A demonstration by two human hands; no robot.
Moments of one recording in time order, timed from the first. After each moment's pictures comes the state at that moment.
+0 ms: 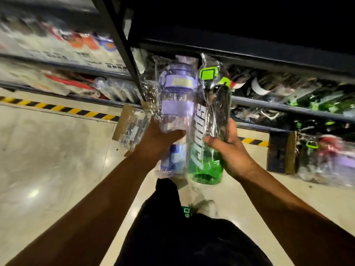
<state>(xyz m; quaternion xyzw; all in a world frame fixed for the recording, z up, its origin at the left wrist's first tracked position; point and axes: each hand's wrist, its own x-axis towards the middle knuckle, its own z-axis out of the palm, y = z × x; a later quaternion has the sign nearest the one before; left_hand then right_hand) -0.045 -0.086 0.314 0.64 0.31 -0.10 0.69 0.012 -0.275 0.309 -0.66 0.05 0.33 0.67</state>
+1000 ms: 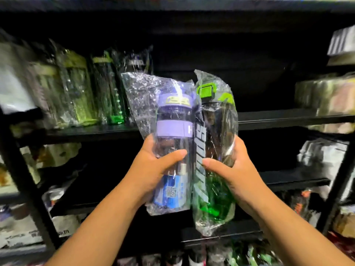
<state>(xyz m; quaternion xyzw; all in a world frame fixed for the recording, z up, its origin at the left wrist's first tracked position) 0.110 -0.291 0.757 0.67 -0.08 0.12 0.73 0.127 -0.485 0.737 -0.68 -0.20 -0.14 0.69</state>
